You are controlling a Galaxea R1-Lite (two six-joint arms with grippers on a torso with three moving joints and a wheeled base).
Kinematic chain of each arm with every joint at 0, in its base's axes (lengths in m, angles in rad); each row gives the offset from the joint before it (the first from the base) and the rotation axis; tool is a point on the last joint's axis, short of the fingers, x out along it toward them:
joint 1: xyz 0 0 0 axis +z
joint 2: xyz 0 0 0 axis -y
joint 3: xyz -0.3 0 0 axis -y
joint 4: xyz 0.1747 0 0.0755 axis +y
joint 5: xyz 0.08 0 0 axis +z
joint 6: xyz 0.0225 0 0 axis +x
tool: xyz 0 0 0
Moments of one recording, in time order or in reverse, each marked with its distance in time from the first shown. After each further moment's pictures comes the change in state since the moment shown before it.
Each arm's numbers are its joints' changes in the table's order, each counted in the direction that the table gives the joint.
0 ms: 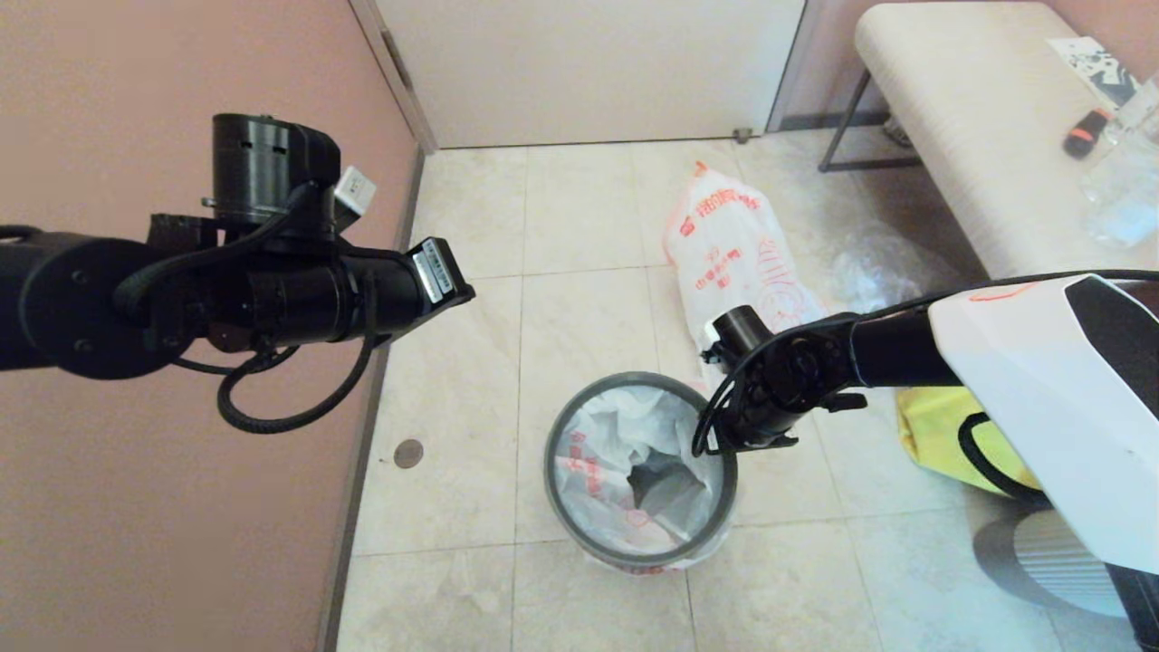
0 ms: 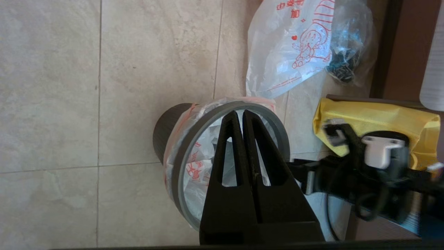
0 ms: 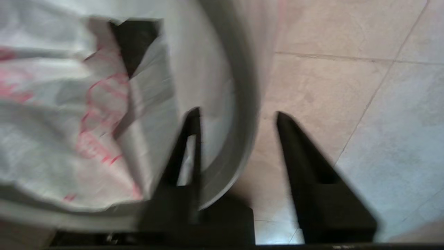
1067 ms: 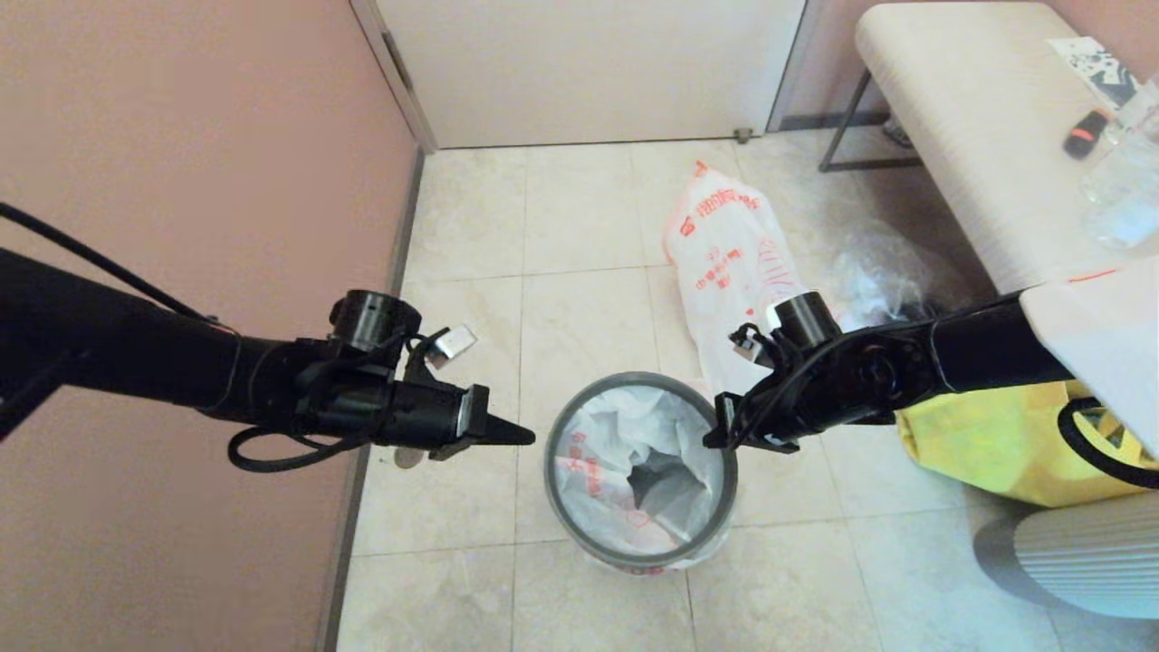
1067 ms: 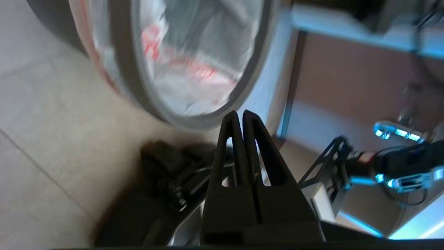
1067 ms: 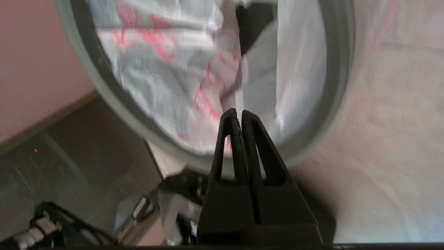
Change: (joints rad) left arm 0.149 -0.306 -0.108 0.066 -0.763 0.333; right arm -0.085 0.145 -0.295 -0.320 0.495 0.065
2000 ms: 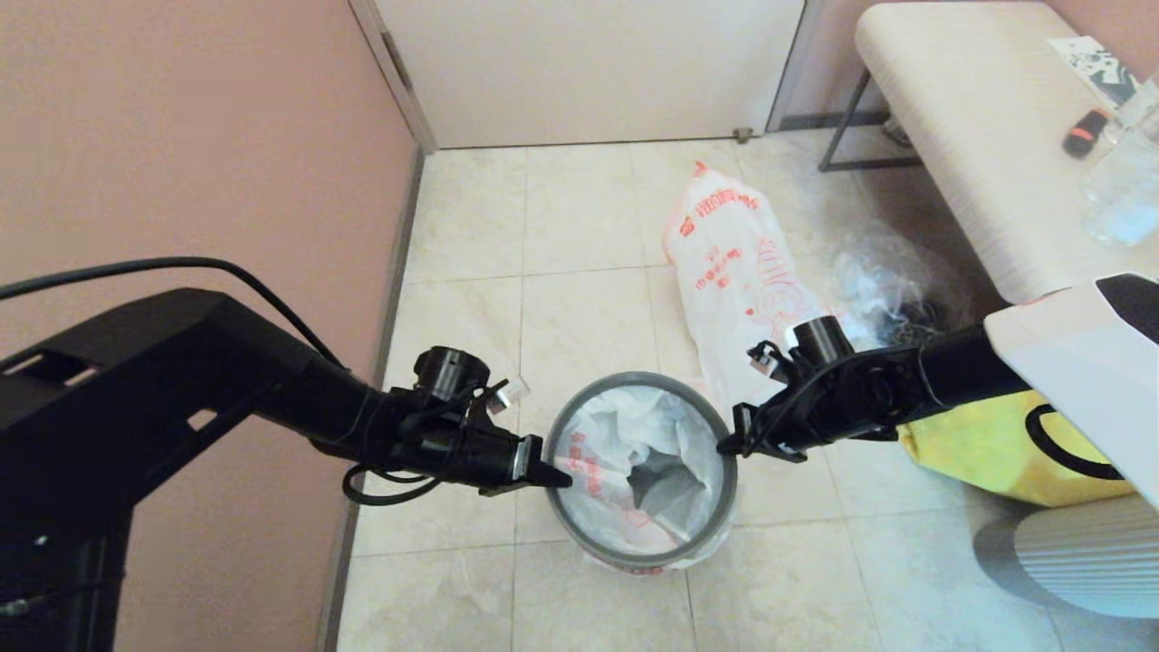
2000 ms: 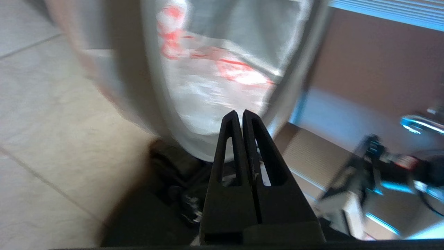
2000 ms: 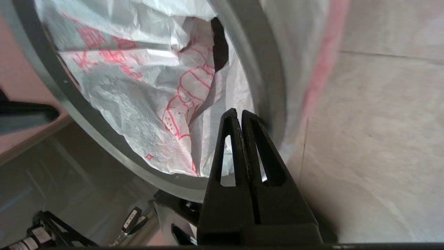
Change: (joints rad) left arm -0.081 -0.229 0.029 -0.139 0.078 -0.011; right arm -0.093 -0.089 -0.027 -0.091 0.094 -0.031
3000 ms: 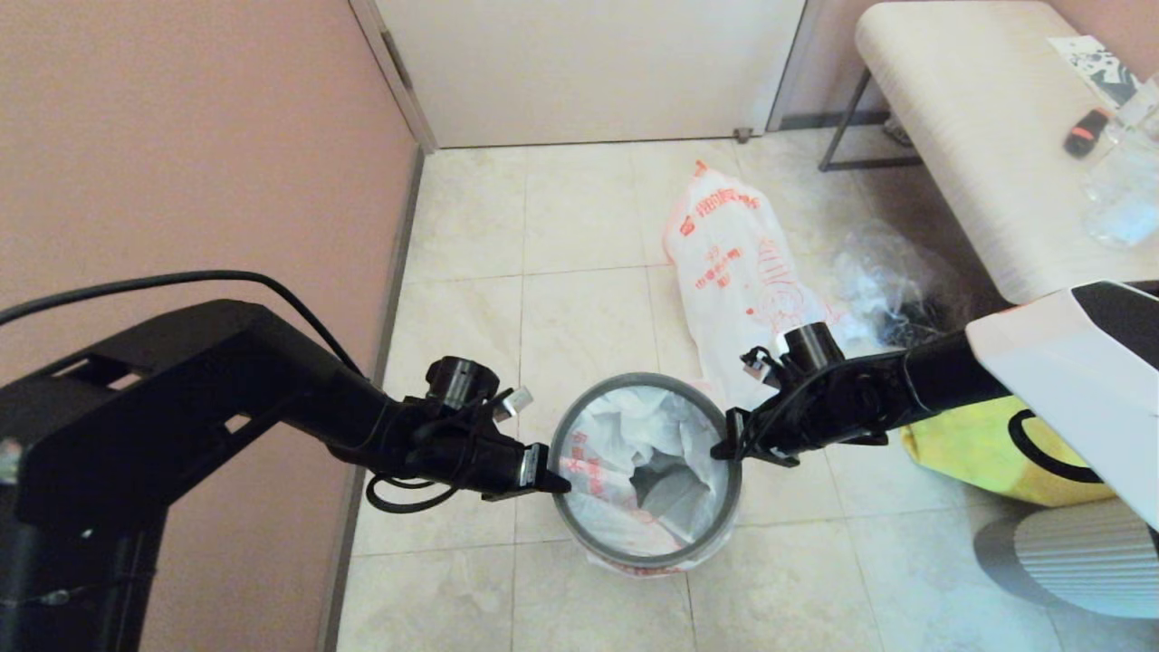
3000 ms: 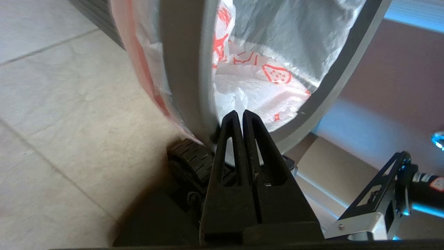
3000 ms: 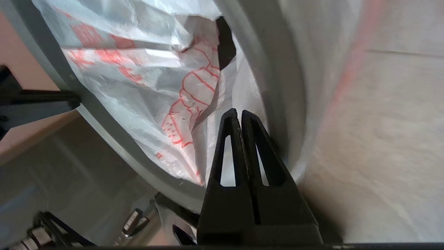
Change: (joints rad) left arm -0.021 -0.028 0.004 -0.019 0.070 -0.018; right arm 0.030 -0.006 0.005 -0.010 -0.003 0.023
